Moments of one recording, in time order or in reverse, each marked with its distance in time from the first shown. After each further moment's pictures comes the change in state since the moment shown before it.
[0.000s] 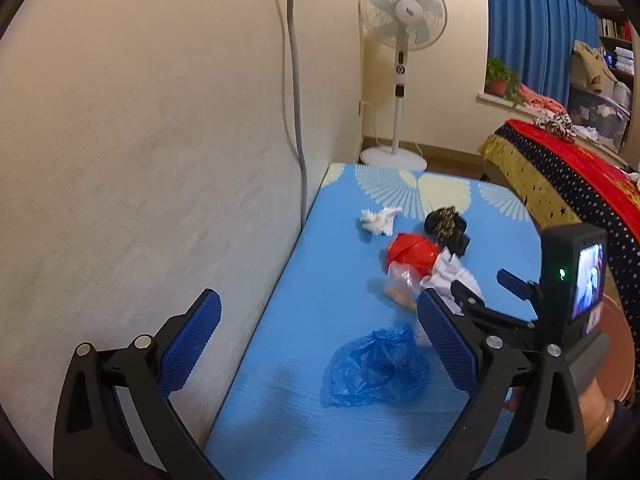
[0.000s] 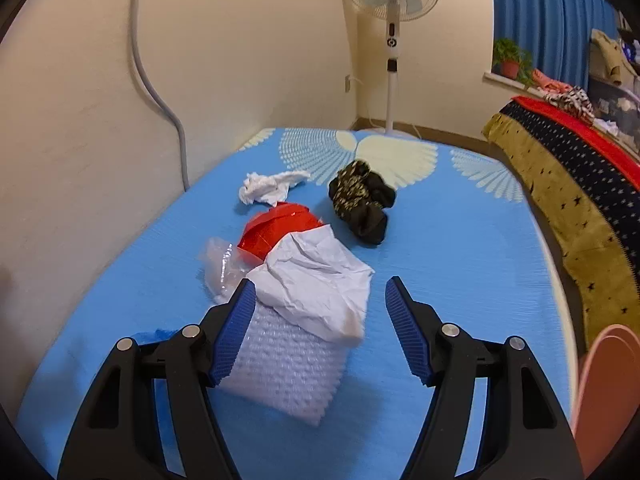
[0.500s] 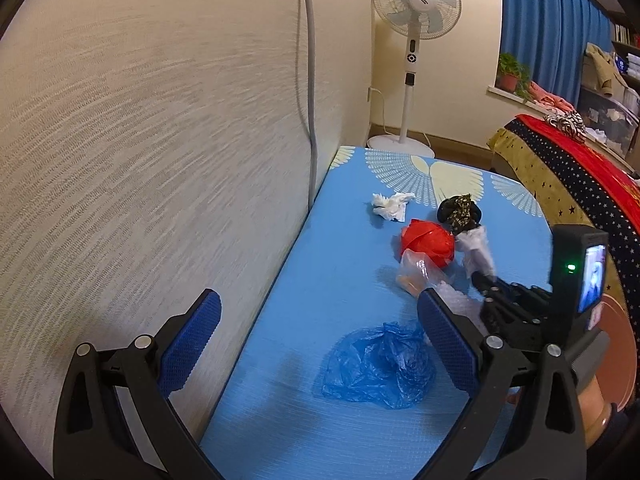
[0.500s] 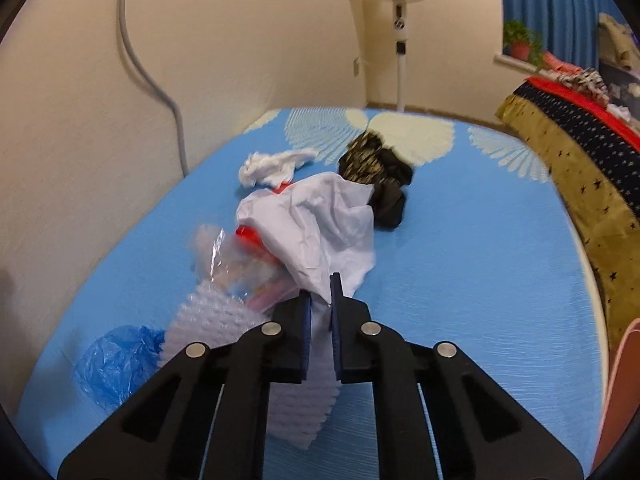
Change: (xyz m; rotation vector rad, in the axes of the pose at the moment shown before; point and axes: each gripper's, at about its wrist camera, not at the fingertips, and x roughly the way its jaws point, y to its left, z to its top) left arm 0.022 0.009 -0.003 -0.035 0.040 0.008; right arm 0.017 -0.003 -0.007 0.017 0.026 0.042
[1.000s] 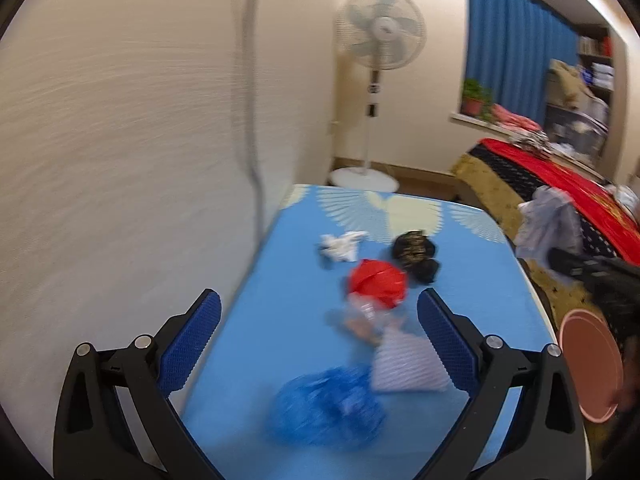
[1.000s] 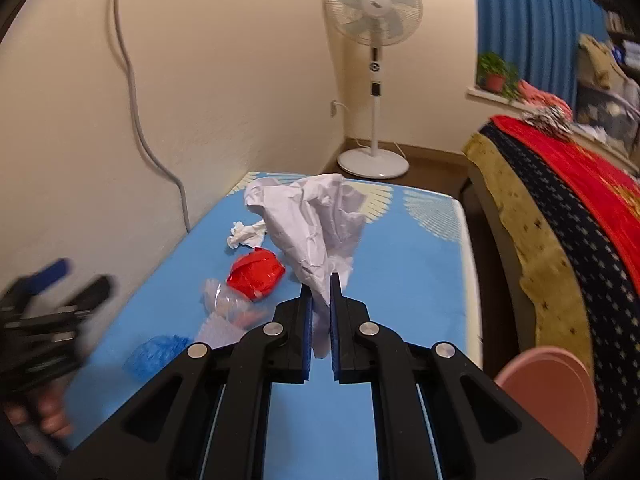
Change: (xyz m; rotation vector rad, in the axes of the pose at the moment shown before) left arm 0.012 -0.038 0.014 0.049 -0.134 -0.147; right arm -0.133 -0.047 0.048 0.013 -0.064 -0.046
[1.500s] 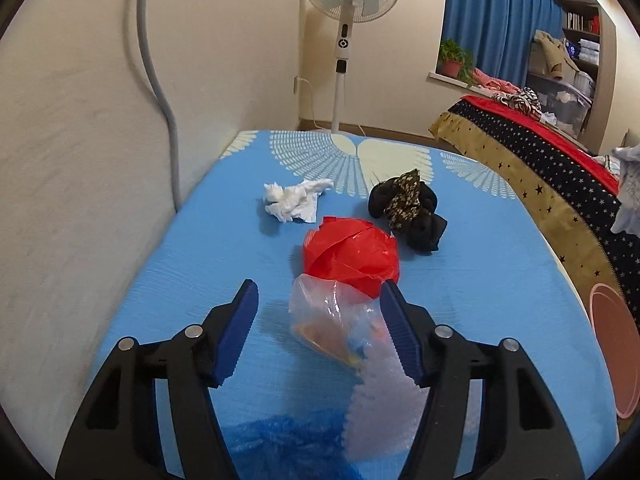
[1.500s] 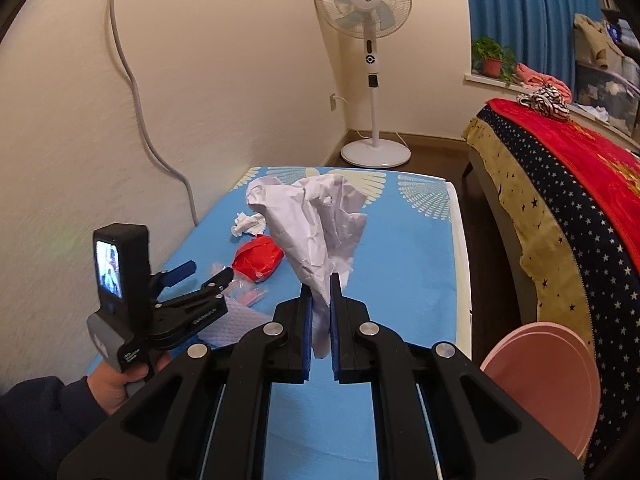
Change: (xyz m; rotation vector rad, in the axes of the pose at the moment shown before) left arm 0.117 -0.026 -0.034 0.017 0.119 -0.092; right arm -0.015 -0.021 -0.013 0.028 0.017 0.049
